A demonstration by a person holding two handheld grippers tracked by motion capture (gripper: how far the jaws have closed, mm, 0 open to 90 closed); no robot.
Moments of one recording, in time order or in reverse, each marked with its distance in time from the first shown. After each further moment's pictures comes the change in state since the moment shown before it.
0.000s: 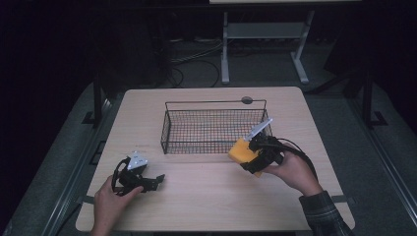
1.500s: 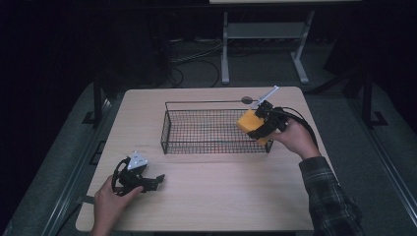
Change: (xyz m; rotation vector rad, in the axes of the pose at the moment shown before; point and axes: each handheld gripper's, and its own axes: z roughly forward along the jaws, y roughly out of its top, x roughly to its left) left arm 0.000 0.000 0.000 0.003 -0.001 0.001; right arm -0.085 0.036 0.003 -0.007 -0.069 0.069
